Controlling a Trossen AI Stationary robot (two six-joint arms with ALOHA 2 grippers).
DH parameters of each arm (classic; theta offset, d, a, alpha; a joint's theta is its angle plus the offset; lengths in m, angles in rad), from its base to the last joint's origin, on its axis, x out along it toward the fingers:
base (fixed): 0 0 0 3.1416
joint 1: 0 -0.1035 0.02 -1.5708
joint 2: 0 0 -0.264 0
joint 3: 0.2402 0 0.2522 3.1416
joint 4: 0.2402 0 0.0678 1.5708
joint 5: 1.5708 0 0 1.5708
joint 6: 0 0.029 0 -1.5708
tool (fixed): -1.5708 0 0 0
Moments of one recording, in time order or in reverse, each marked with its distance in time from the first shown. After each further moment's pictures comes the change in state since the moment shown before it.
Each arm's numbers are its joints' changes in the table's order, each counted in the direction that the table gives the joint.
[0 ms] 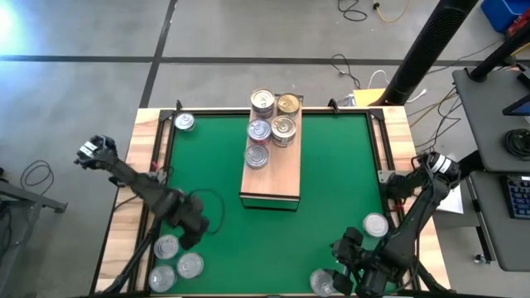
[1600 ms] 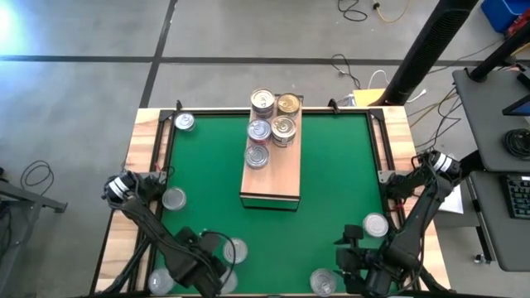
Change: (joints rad) left arm 0.255 -0.516 0.366 -0.049 0.352 -0.419; right arm -0.011 0.016 0.071 0.163 0.089 -0.356
